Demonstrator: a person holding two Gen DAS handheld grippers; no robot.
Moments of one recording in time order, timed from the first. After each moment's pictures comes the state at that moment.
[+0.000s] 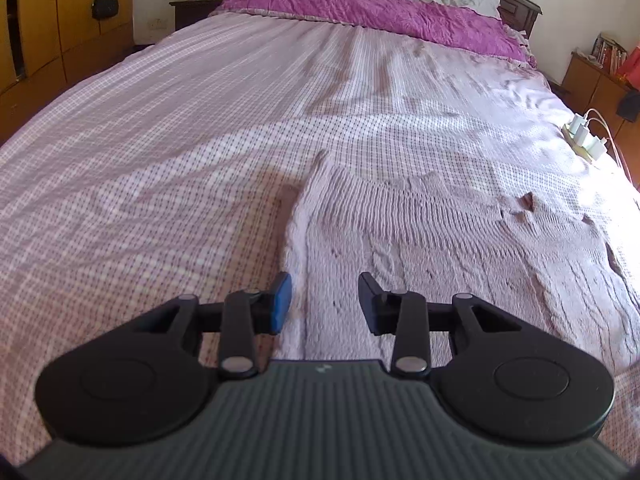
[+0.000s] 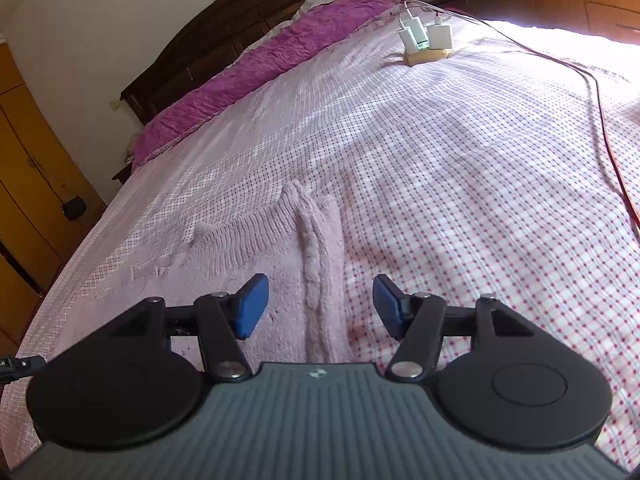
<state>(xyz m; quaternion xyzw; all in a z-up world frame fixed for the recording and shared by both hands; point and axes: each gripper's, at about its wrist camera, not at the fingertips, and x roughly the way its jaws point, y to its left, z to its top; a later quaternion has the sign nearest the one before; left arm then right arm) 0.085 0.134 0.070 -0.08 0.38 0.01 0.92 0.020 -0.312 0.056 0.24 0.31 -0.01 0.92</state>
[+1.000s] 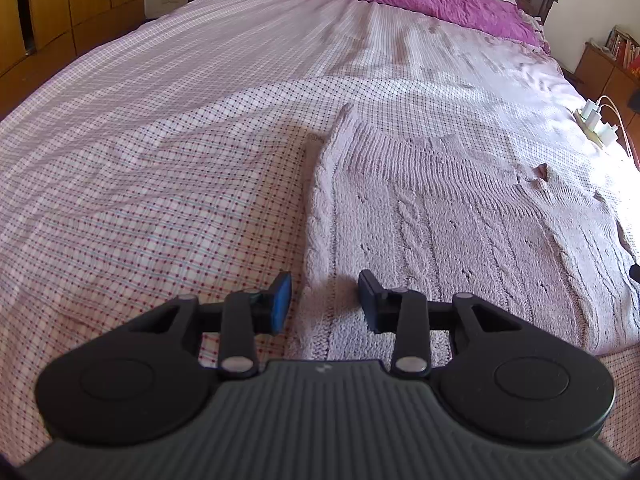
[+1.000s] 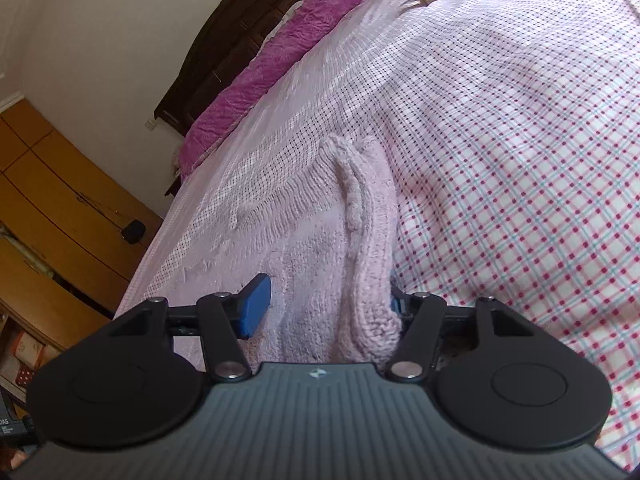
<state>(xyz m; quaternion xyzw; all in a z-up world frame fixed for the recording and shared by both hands) 0.068 0.144 0.053 -0.09 0.41 0.02 0.91 0.040 -0.299 0.012 0.35 0.31 0.07 0.88</state>
